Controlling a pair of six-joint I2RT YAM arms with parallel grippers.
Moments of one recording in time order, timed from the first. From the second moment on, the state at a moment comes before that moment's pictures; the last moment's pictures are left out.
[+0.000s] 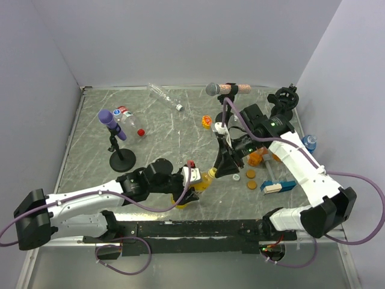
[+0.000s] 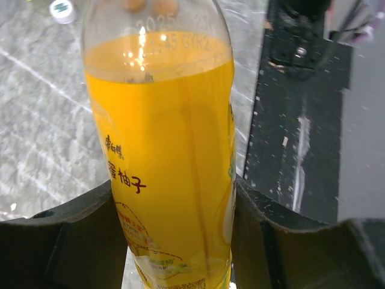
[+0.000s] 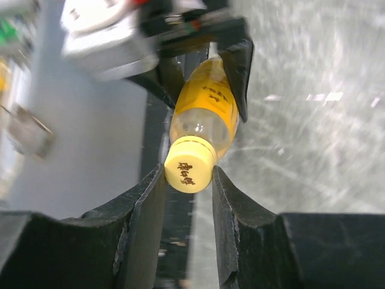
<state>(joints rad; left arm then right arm) -1.10 1.09 0.67 -0.03 0.26 0.08 0.45 1.32 1.38 -1.32 -1.04 -0.76</state>
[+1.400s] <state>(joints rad) -1.12 1.08 0.70 -0.04 0.01 0.11 0.26 1.20 1.37 -1.12 -0.98 -0.46</state>
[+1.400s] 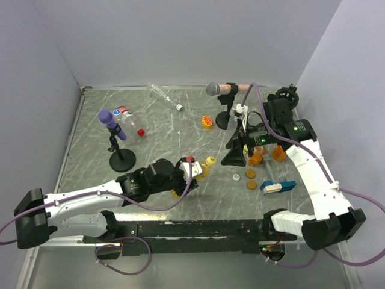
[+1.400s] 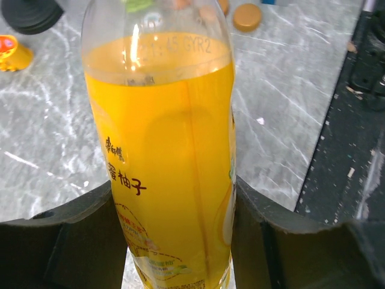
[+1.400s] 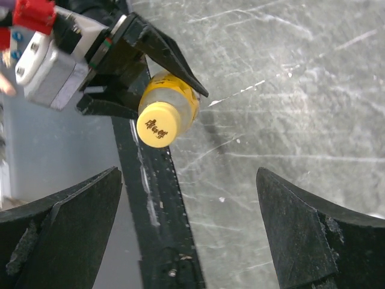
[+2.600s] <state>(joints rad) -1.21 1.33 0.82 0.03 -0.23 0.06 0.29 1.31 1.44 -1.19 -0.82 -0.12</state>
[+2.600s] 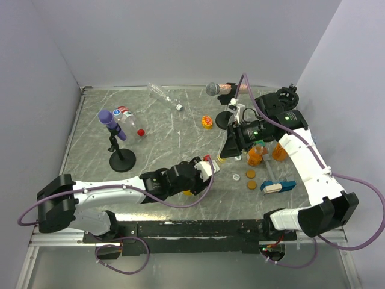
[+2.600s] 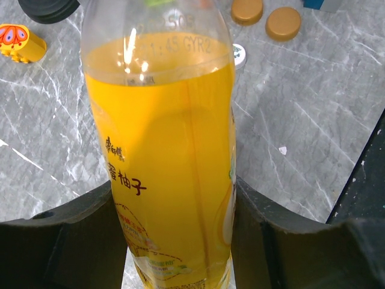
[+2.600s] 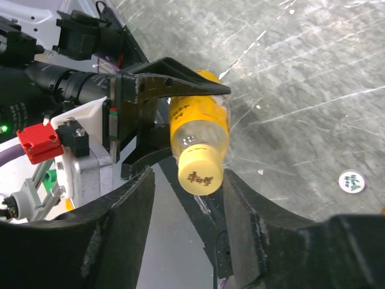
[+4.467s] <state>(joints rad) -0.96 1.19 0.73 -0.04 0.39 0.17 0.52 1.32 1.46 -1.21 -0.89 -0.89</state>
